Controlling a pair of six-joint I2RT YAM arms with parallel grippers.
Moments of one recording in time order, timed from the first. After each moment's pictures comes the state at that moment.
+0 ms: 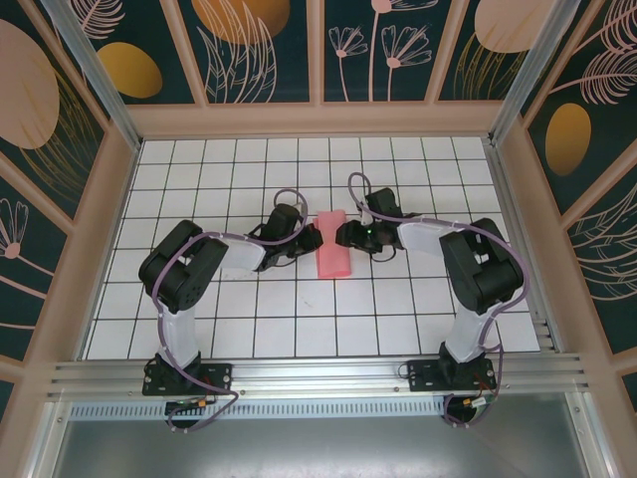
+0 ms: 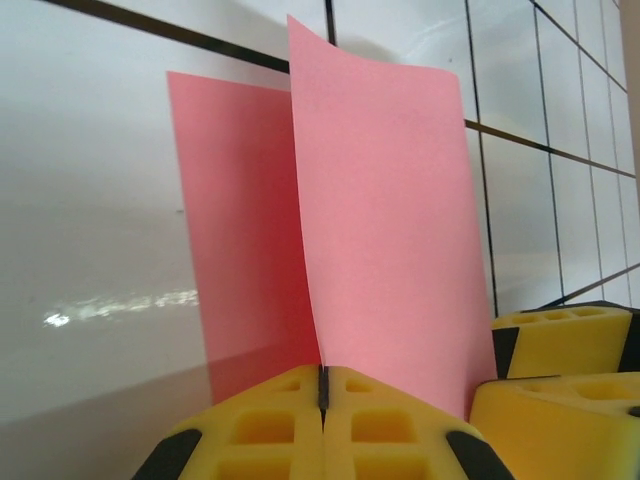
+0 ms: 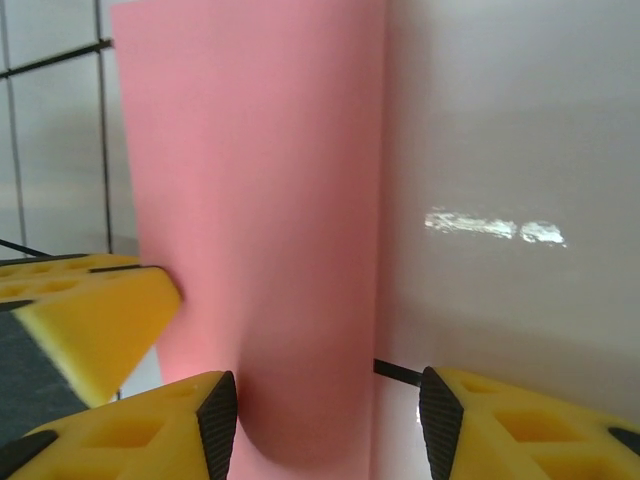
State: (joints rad) left arm -0.62 1.94 0.90 0.36 0.26 -0.87; right arm 0.47 1.81 0.96 -0.15 -0.39 0.57
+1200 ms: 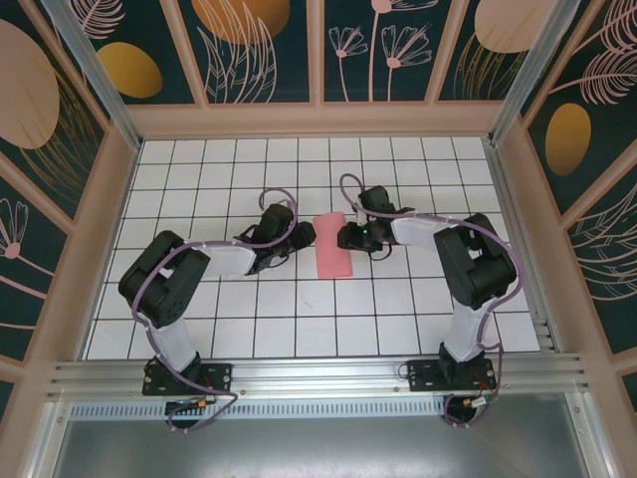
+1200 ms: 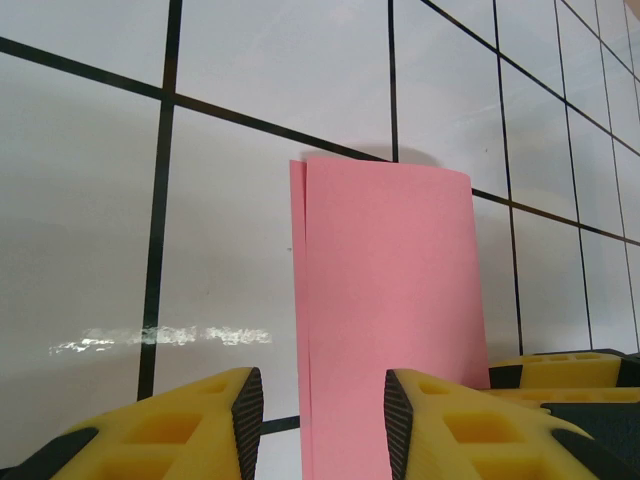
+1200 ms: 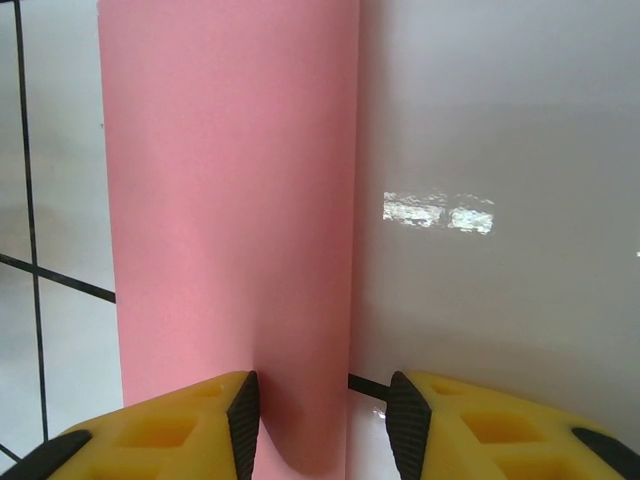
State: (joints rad) left arm -0.62 1.79 0.84 0.28 0.06 -0.90; right arm 0.49 1.85 1.04 -0.27 -0.31 0.47
